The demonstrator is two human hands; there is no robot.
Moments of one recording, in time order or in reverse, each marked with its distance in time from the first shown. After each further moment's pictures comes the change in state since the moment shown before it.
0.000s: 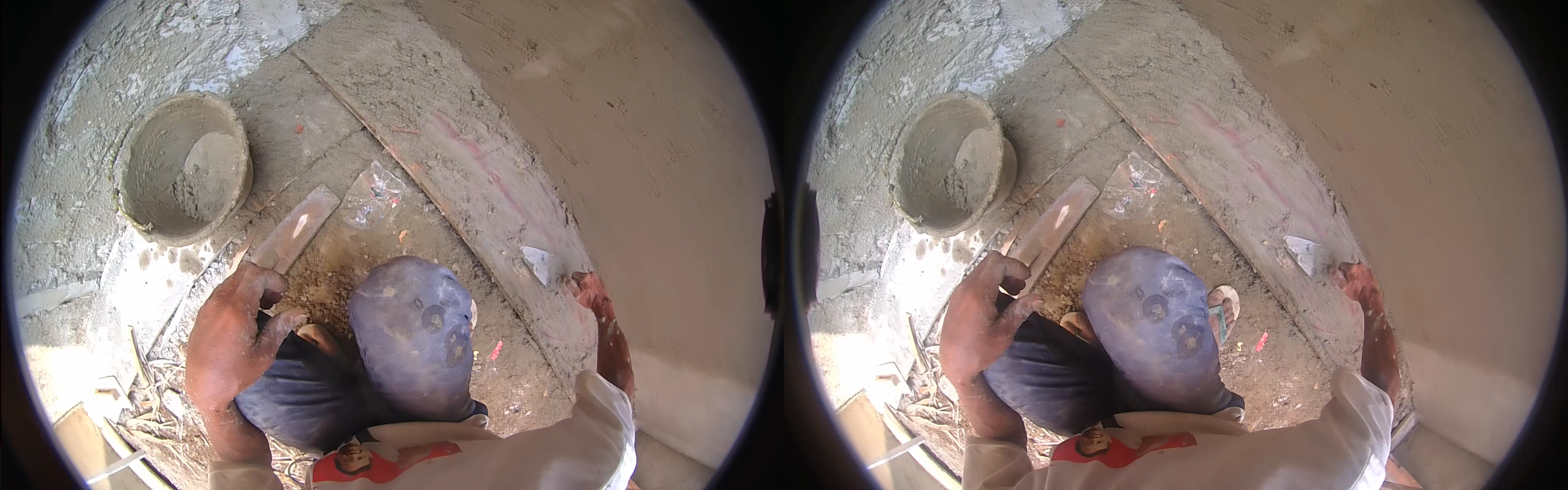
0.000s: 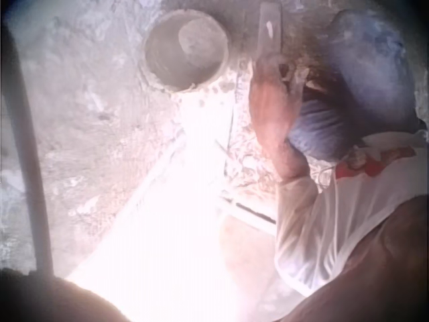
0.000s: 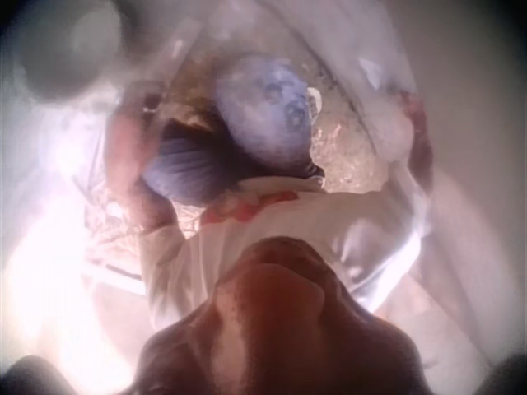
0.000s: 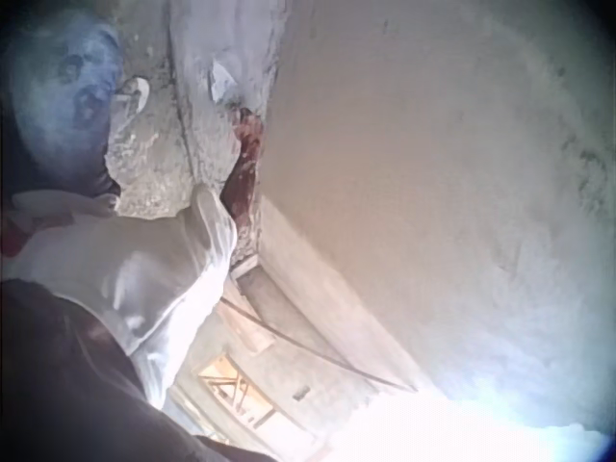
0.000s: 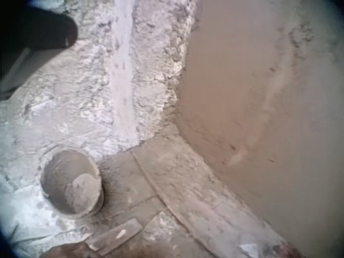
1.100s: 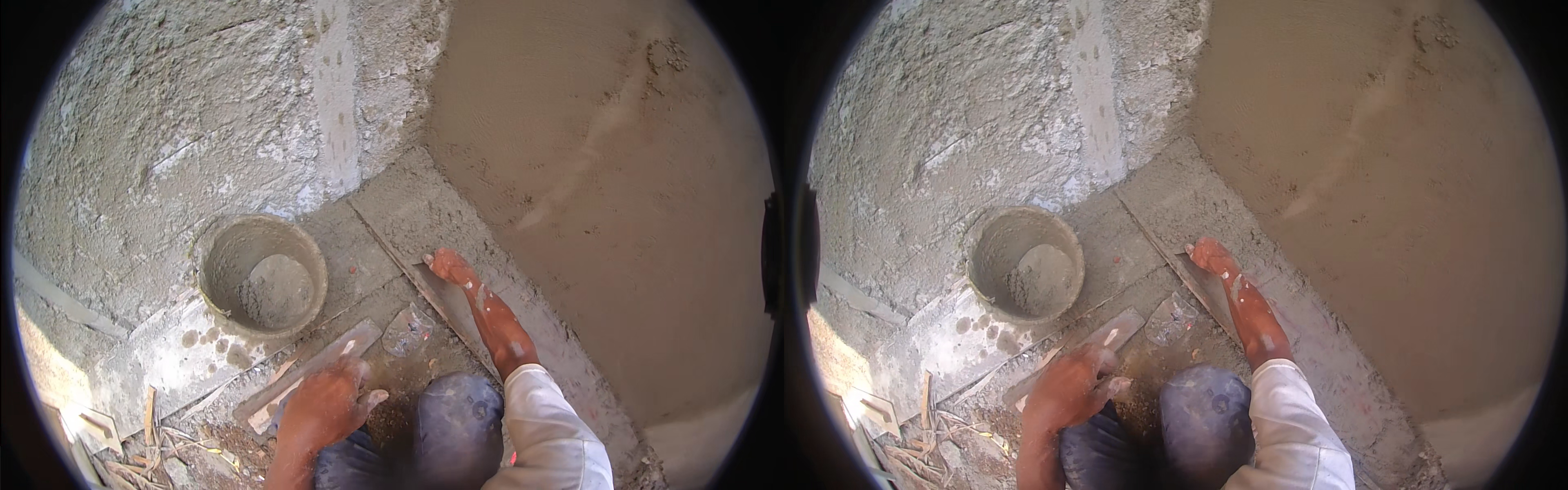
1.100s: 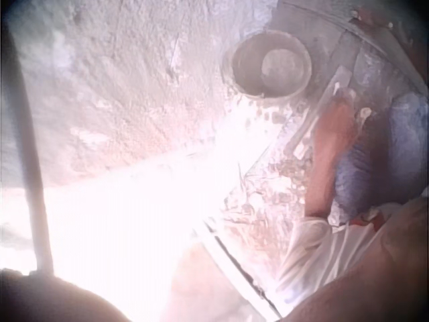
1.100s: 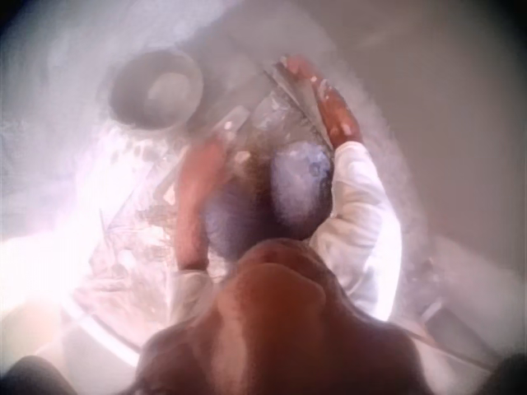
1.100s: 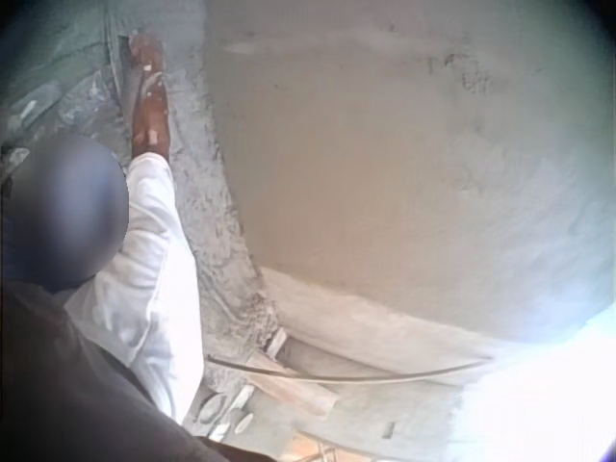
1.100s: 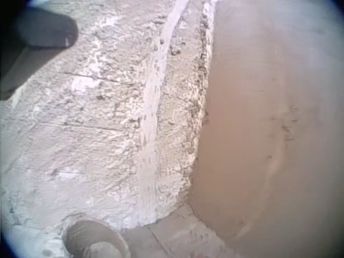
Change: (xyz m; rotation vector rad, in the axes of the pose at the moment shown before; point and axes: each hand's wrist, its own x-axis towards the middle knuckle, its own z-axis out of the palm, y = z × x) left_hand -0.002 -0.006 -0.006 0.063 -0.049 0.073; right_hand 0.339 -0.407 -0.138 0.158 0.396 -0.457
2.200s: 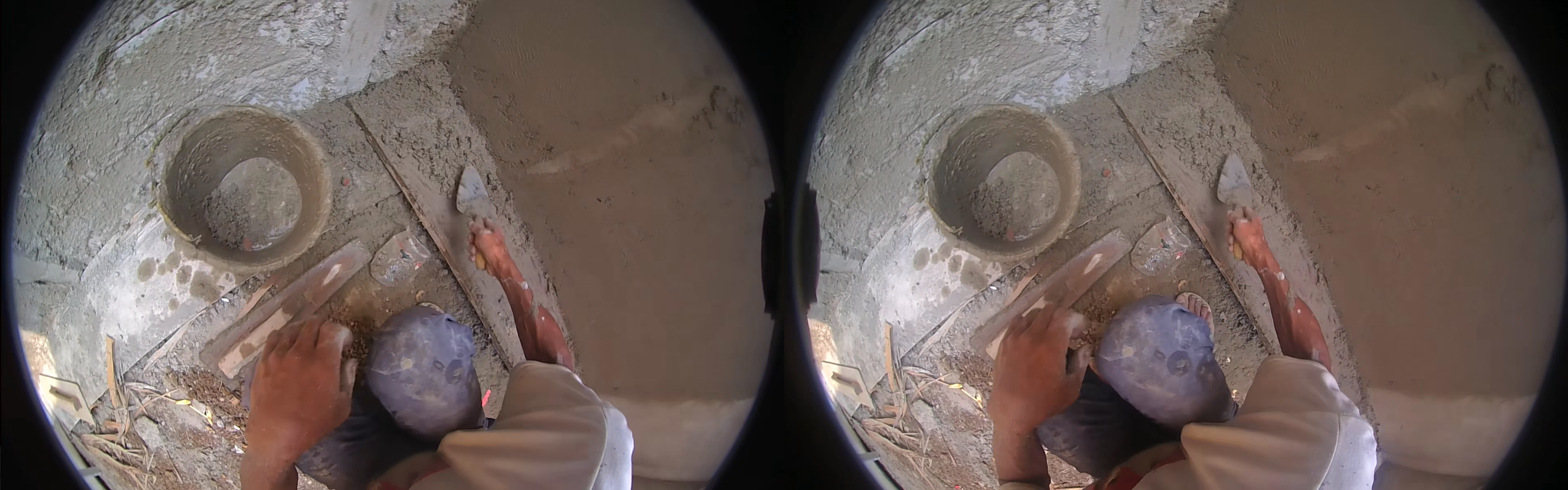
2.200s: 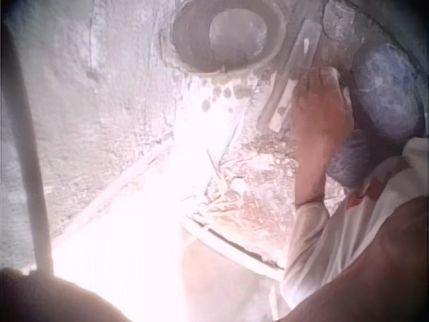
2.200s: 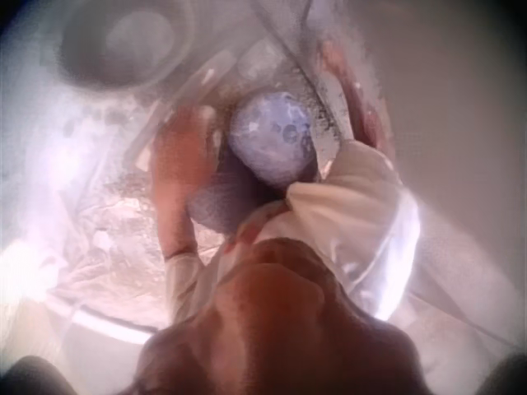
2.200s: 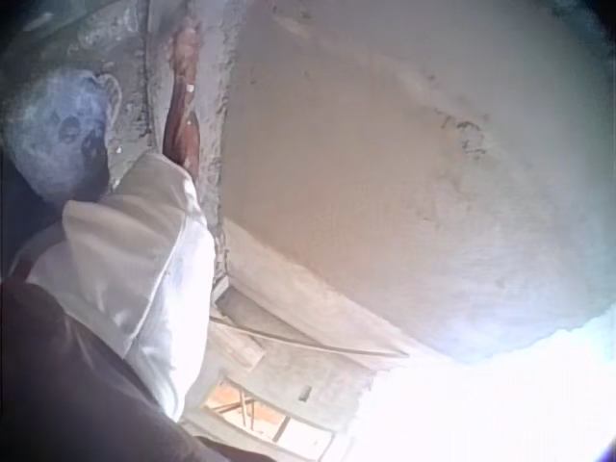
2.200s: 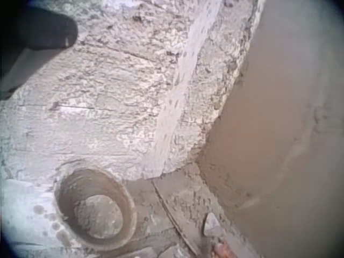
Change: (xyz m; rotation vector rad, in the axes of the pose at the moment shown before) left_hand -0.030 -0.050 -0.019 -0.034 0.105 -0.024; right_hand -0.134 -0.036 -0.027 1.079 0.069 0.747
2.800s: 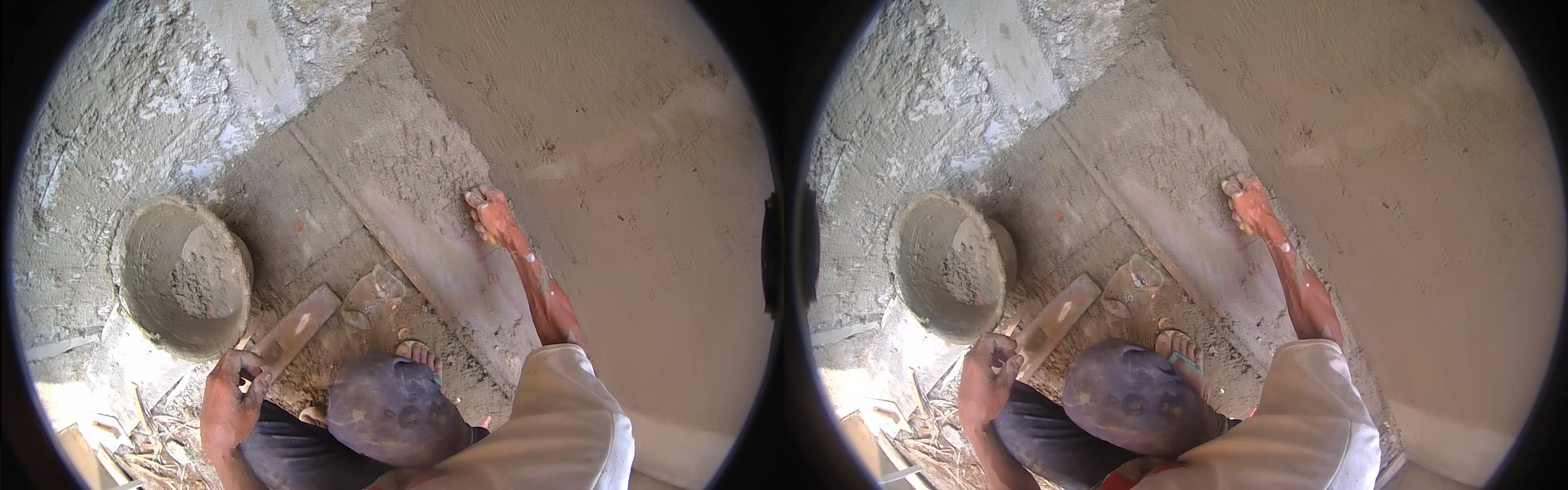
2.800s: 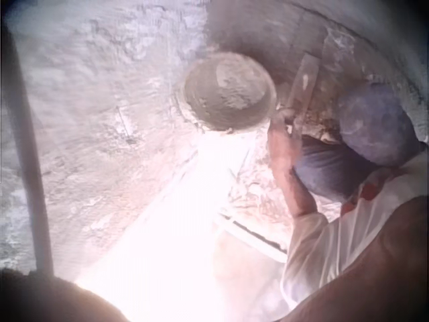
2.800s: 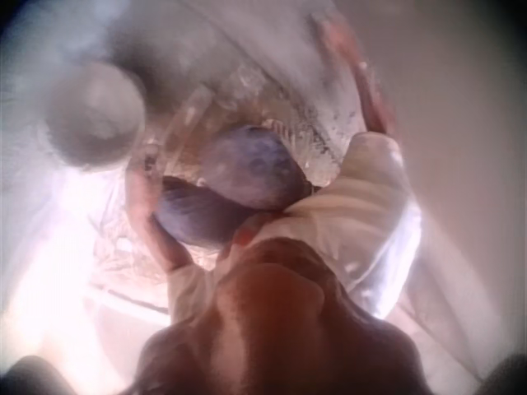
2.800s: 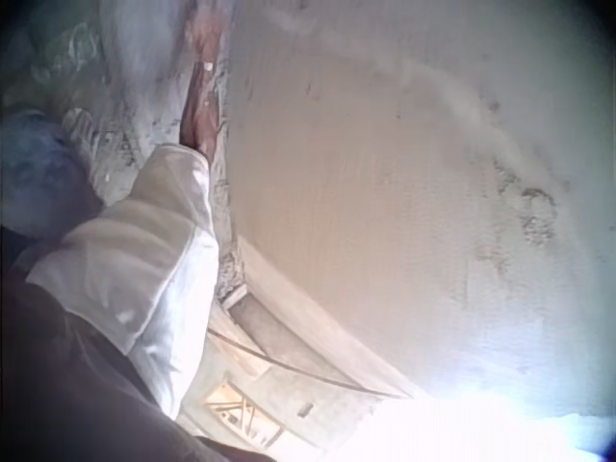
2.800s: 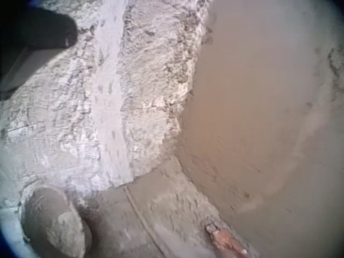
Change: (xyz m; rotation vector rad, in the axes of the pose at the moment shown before) left_hand 0.101 -0.015 0.022 -0.158 0.026 -0.329; right_hand 0.140 -0.062 -0.062 -0.230 -0.090 0.006
